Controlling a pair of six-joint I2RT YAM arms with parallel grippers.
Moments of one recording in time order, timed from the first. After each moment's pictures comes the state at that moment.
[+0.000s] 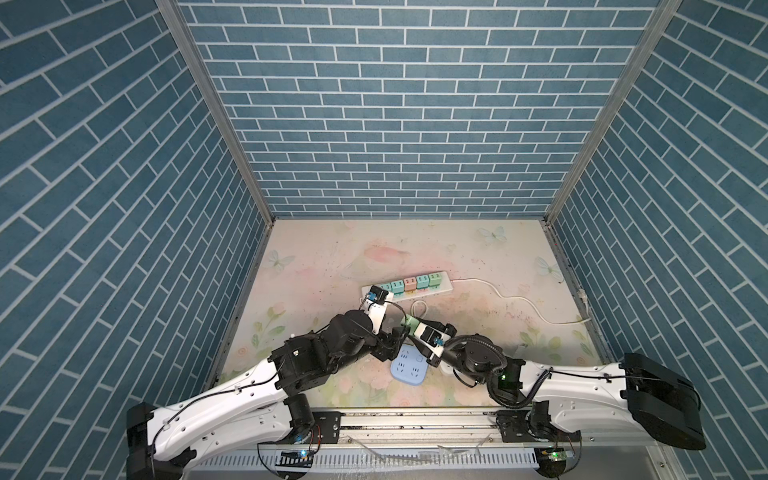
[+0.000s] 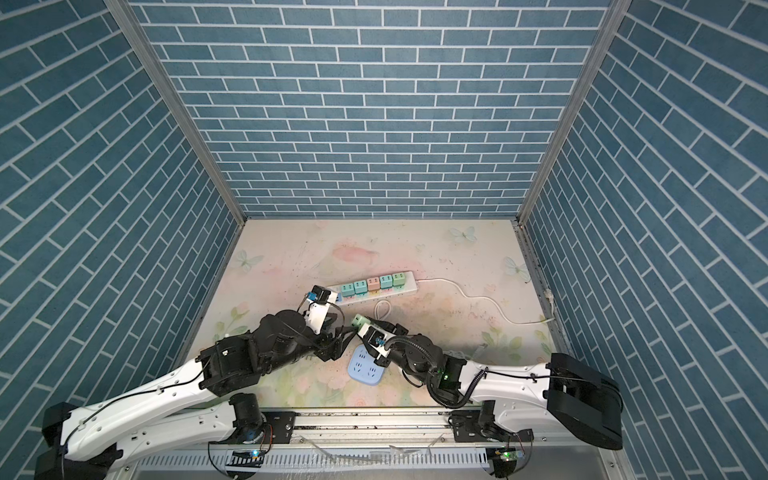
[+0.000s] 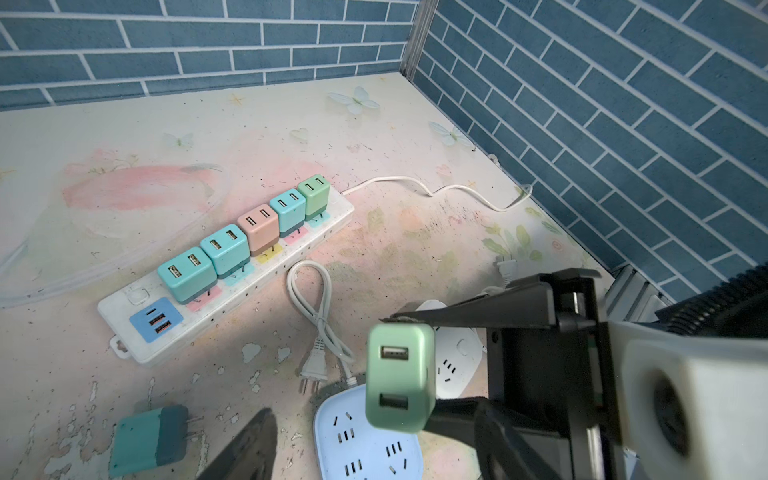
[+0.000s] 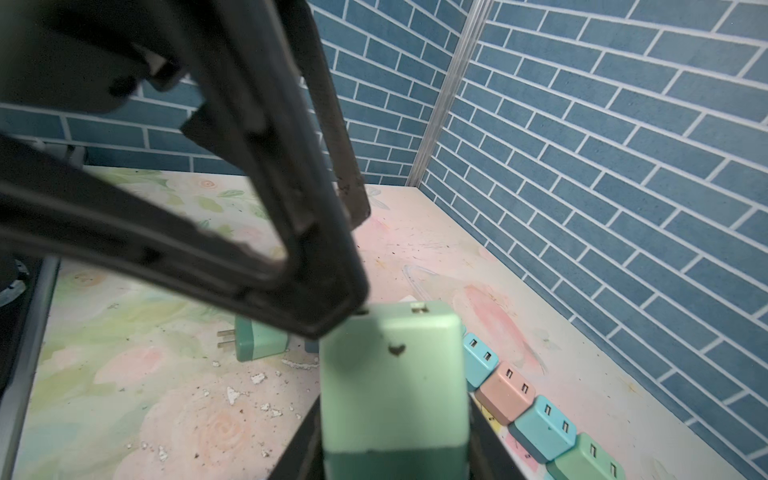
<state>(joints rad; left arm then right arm) -1.07 0.84 0.79 -0.46 -0.19 -0.44 1.25 1.17 0.37 0.70 0.21 -0.32</state>
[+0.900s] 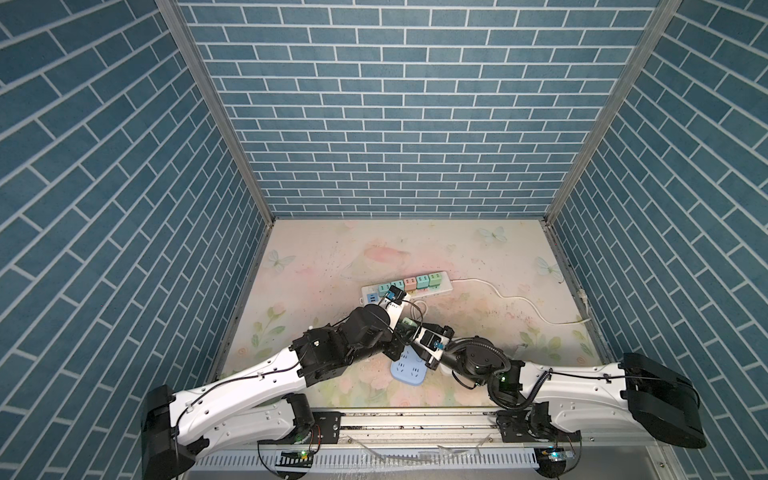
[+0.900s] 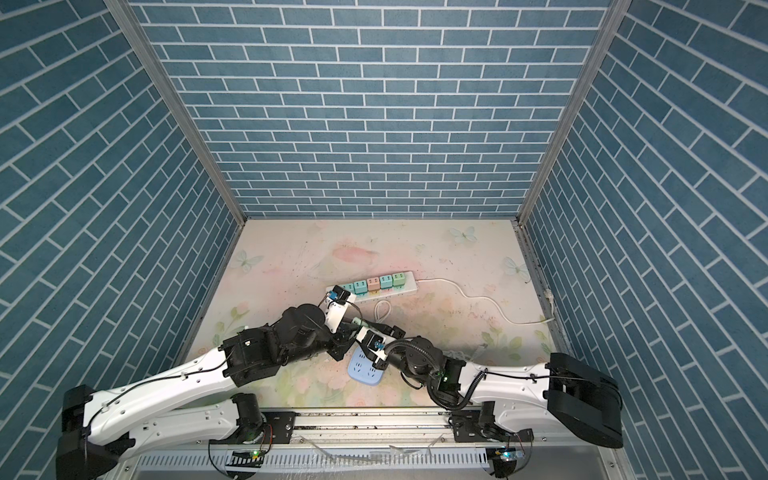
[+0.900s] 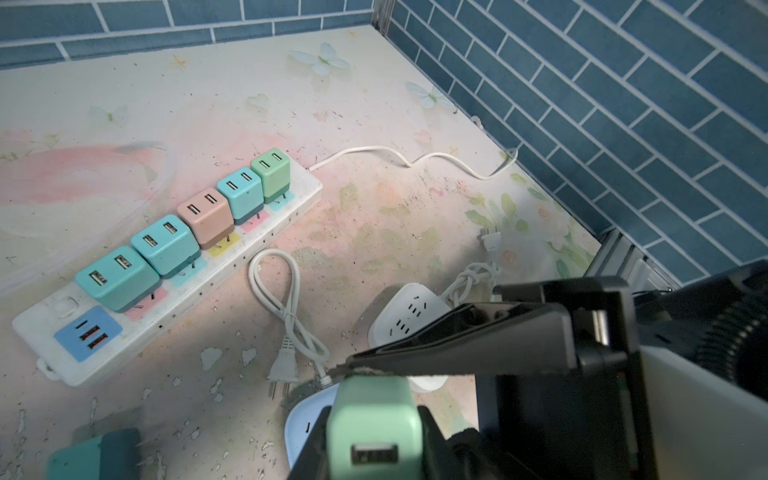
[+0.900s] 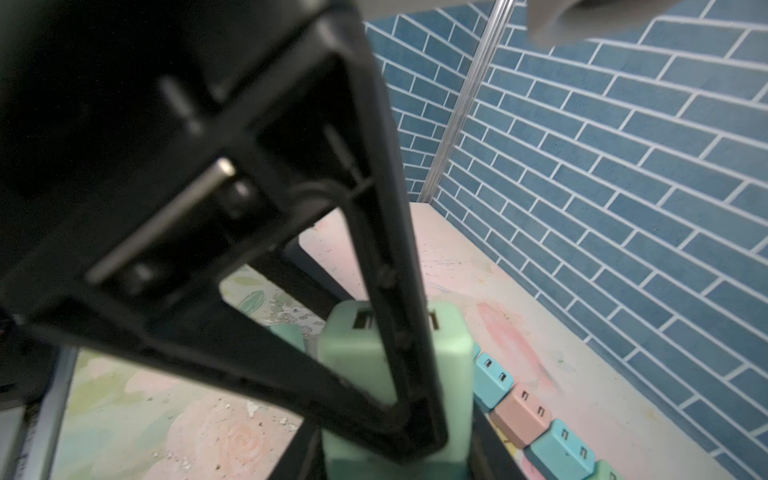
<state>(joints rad) -1.07 0.98 0.83 -0.42 -0.10 -0.42 1.27 1.18 0.37 0.74 0.21 -0.33</state>
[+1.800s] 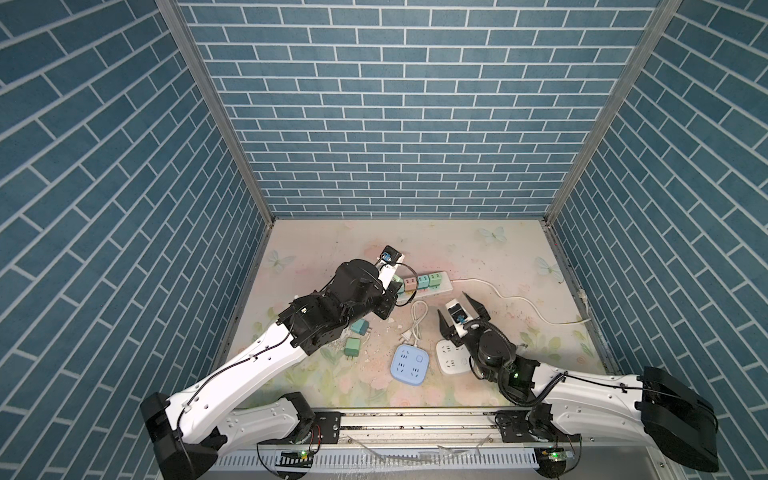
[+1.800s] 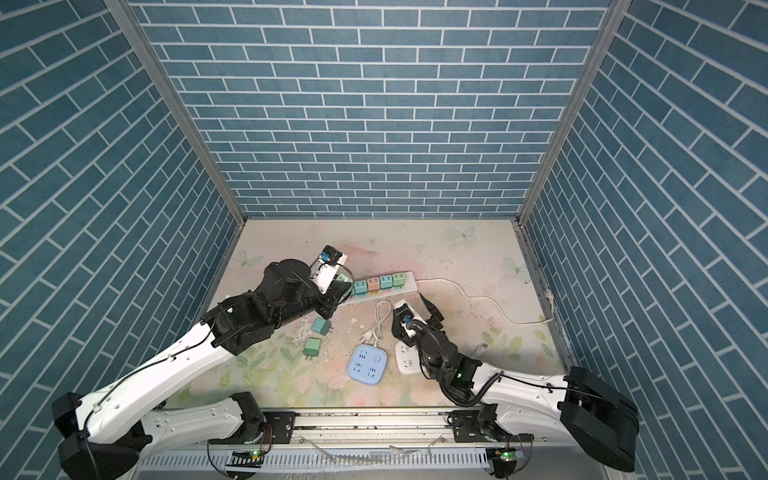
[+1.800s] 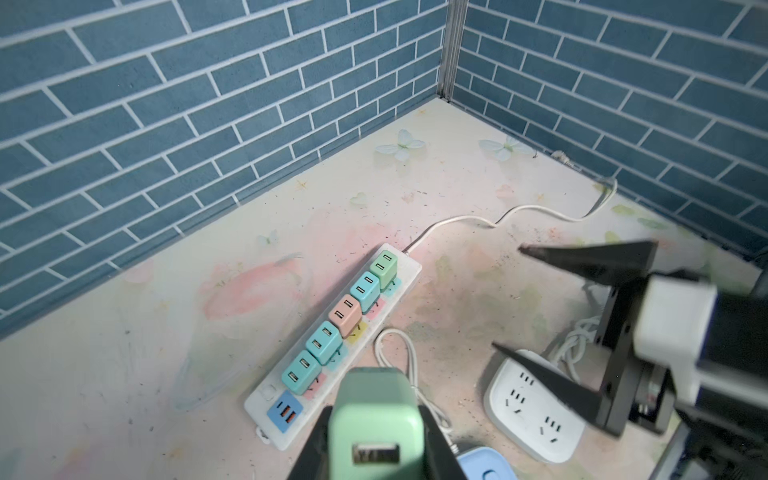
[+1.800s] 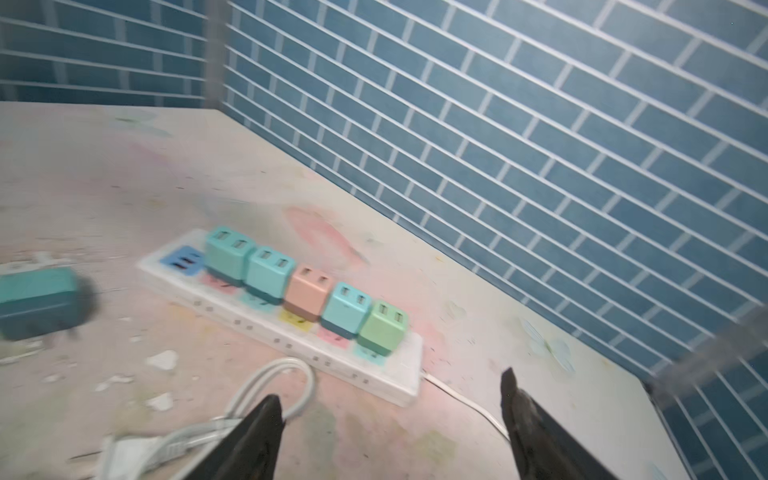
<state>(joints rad) -0.85 1.10 1.15 -0.58 -0.14 0.01 1.03 1.03 0.27 0.62 0.67 -0.27</state>
